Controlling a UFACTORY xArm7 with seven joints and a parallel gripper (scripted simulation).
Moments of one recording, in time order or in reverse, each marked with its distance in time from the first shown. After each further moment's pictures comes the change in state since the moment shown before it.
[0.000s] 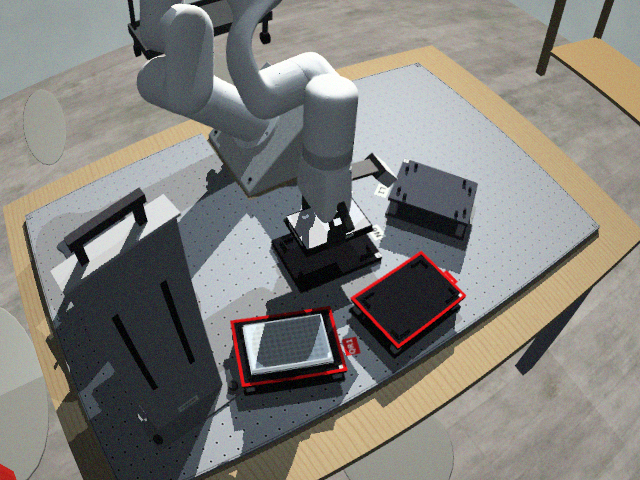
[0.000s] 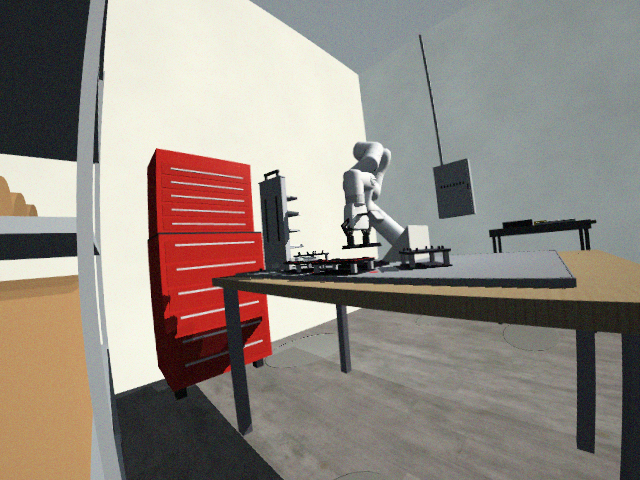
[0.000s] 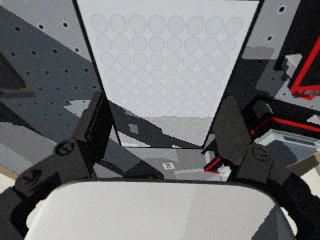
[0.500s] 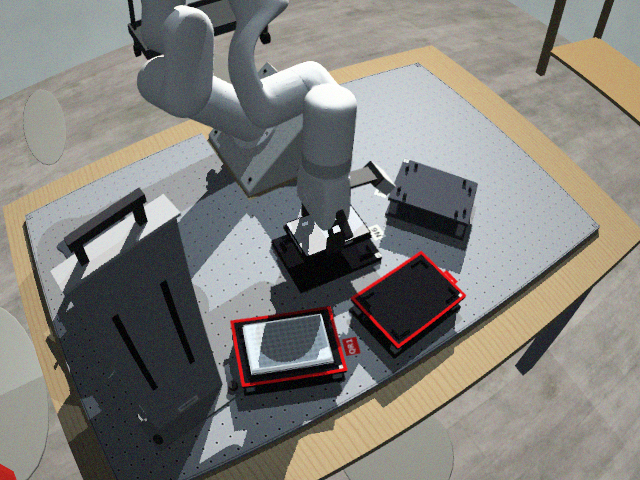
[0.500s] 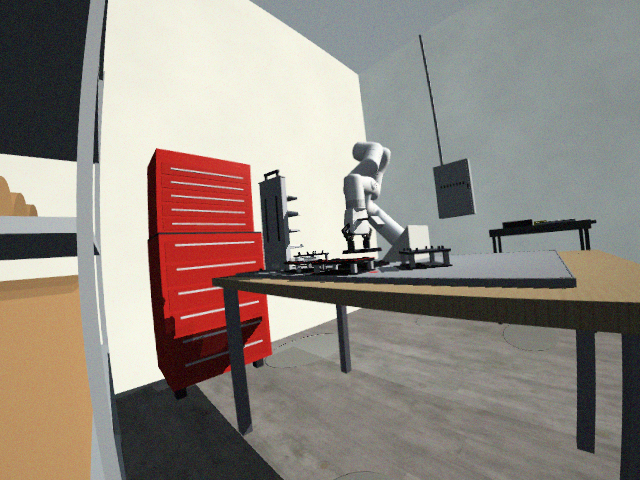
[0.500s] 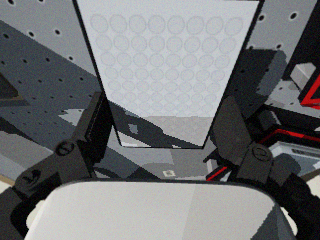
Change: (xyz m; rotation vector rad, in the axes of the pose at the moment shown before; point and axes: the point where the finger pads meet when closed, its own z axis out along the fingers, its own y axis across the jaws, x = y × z) arm 0.000 -0.001 0.018 0.001 0.000 0.000
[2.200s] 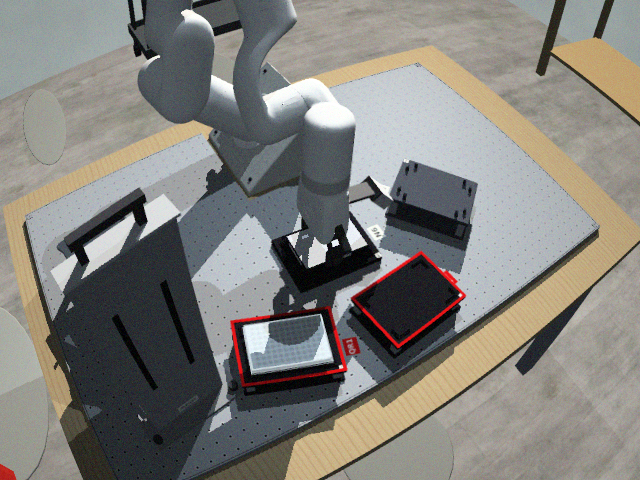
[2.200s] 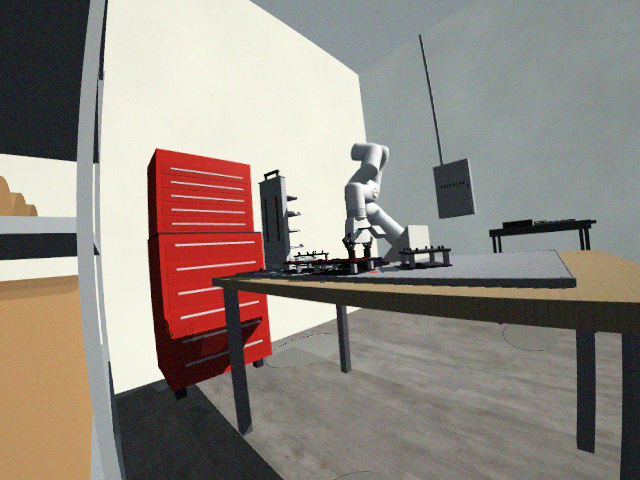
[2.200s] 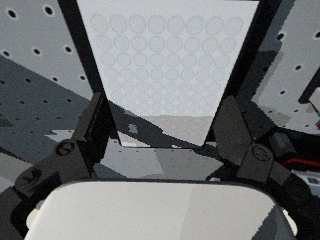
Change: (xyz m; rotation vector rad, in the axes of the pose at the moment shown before) arm 0.000 0.000 0.035 0.000 0.000 0.000
